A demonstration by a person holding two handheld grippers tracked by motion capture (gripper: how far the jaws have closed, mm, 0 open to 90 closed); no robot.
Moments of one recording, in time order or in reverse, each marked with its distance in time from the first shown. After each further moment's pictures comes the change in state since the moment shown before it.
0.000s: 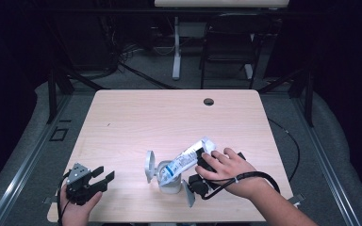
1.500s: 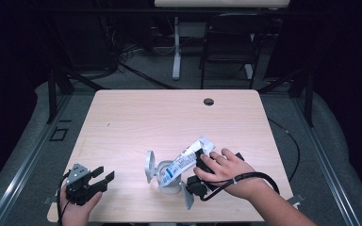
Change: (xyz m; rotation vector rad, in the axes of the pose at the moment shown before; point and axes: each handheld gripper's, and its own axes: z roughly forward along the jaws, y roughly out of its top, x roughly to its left) left arm 0.000 -0.001 -0.001 -0.006 -0.001 -0.006; right arm -0.004 0.004 -0.005 0.015 -0.002 -0.026
